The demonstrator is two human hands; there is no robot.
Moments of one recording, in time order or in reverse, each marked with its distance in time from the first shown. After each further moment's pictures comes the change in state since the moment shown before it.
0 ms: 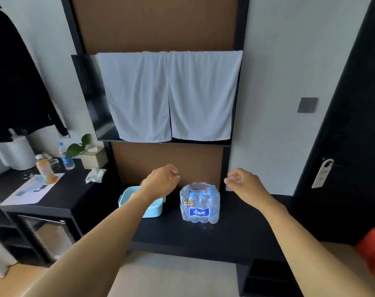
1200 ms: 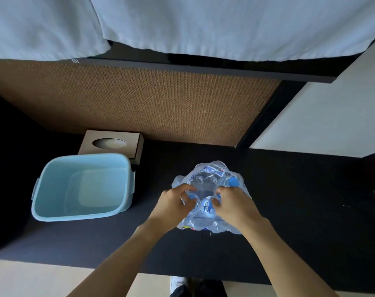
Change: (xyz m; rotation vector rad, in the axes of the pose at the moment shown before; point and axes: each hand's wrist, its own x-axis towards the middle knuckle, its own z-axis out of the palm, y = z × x) left_hand 0.422 -0.257 0.377 -0.299 -0.371 -0.125; right_hand 0.429 0.257 0.338 -0.458 -0.475 0.248
